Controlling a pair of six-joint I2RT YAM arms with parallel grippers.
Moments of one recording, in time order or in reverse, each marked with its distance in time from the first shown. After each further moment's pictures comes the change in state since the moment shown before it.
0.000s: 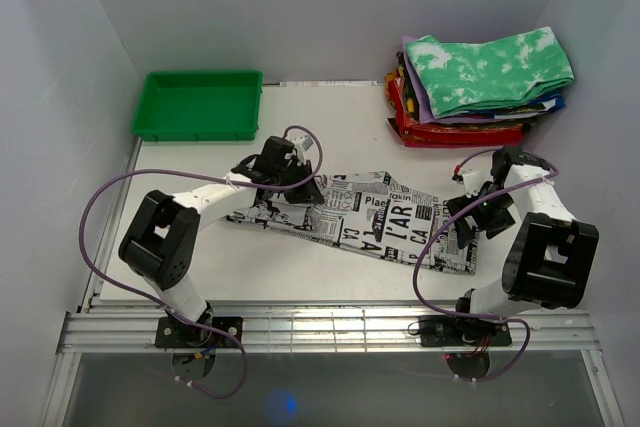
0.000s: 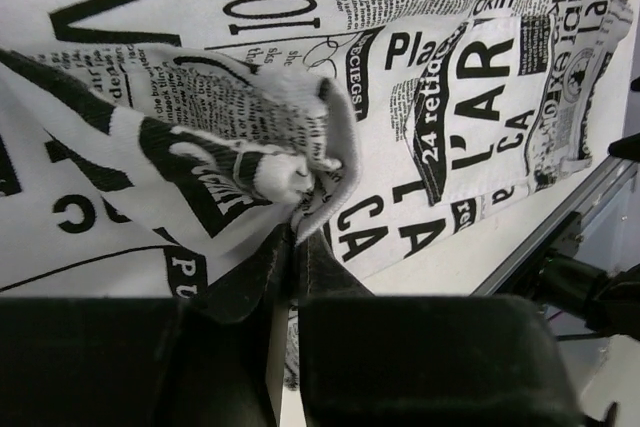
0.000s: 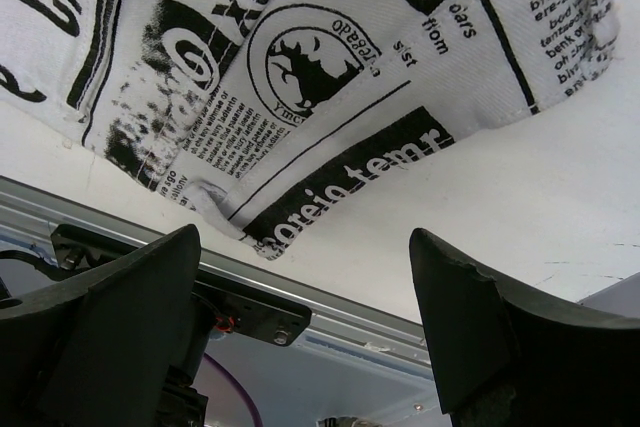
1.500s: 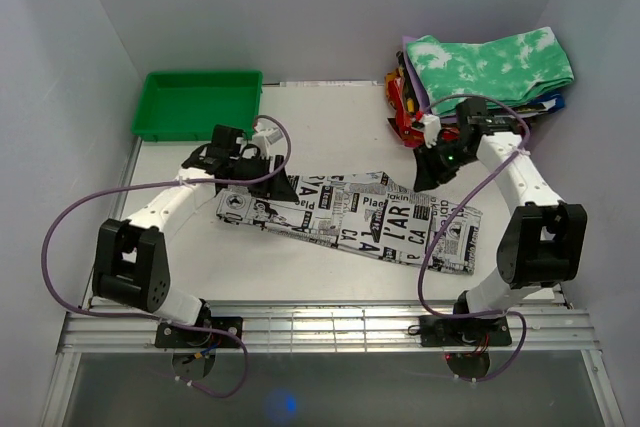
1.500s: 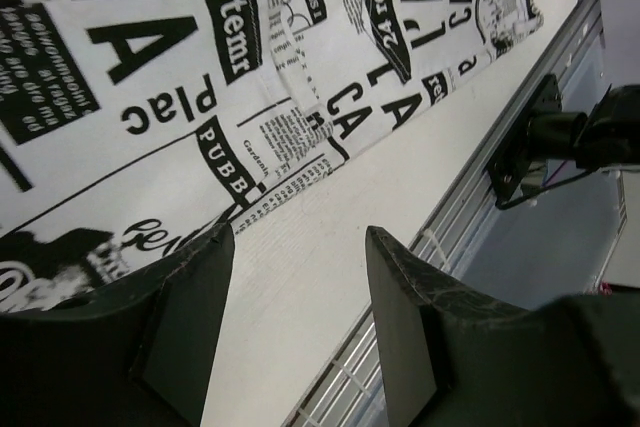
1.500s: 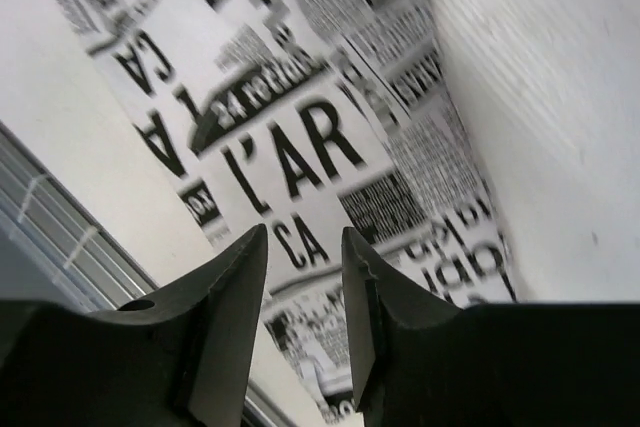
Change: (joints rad) left arm 0.243 -0.141 0.017 -0.321 0.380 0.435; right arm 0.231 0.104 0.317 0.046 -0.382 0.052
